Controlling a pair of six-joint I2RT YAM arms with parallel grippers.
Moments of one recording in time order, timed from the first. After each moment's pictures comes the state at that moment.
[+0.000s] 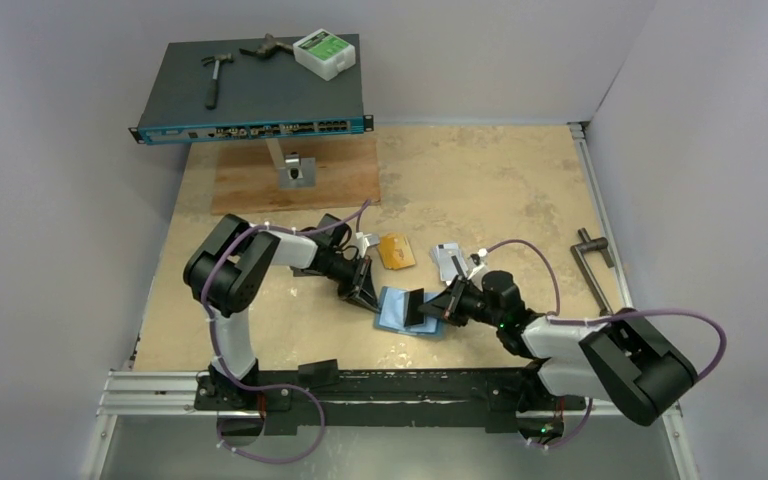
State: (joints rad) left arm -0.50 1.91 0.88 -0.21 0.95 -0.41; right arm 0.58 1.28 0.11 0.68 -0.39 1.11
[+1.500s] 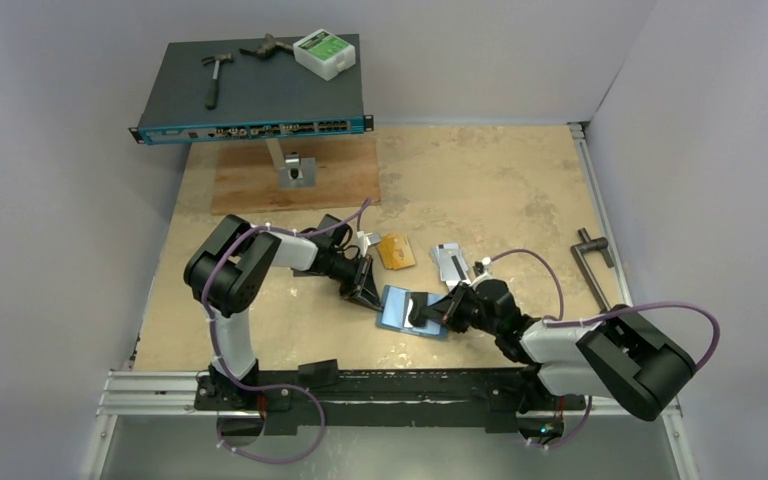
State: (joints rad) left arm -0.51 1.91 0.85 -0.12 0.96 -0.47; right arm 0.65 1.26 0.07 0.64 -0.19 1.19
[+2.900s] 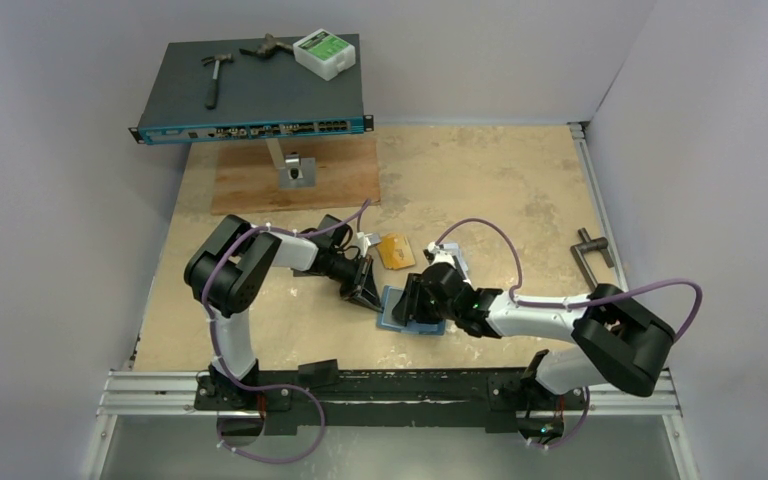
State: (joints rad) left arm -0.51 1.91 0.85 -0.11 0.97 -0.49; right arm 0.93 1.38 0.48 0.13 0.05 0.95
